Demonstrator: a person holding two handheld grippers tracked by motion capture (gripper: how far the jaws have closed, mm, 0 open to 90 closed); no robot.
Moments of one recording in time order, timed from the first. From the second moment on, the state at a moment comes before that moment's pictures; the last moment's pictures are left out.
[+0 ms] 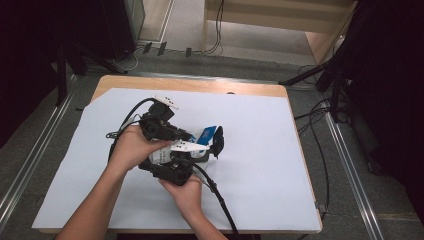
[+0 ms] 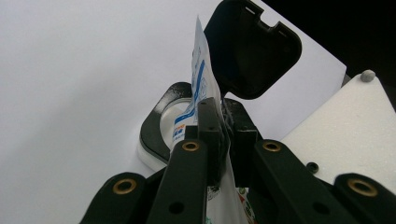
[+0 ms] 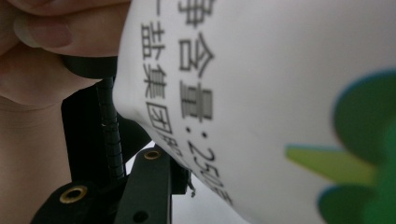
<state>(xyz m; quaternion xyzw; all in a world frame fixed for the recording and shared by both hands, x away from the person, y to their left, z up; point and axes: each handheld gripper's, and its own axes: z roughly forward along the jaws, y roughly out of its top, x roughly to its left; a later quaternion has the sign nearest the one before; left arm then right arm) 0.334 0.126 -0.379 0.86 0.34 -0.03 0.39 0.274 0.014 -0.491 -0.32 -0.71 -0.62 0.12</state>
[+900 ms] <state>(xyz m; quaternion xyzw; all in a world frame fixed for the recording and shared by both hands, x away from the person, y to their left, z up) 0.340 0.127 -0.380 0.86 0.34 -0.04 0.38 0.272 0.016 -0.490 -0.31 -0.73 -0.61 0.09</state>
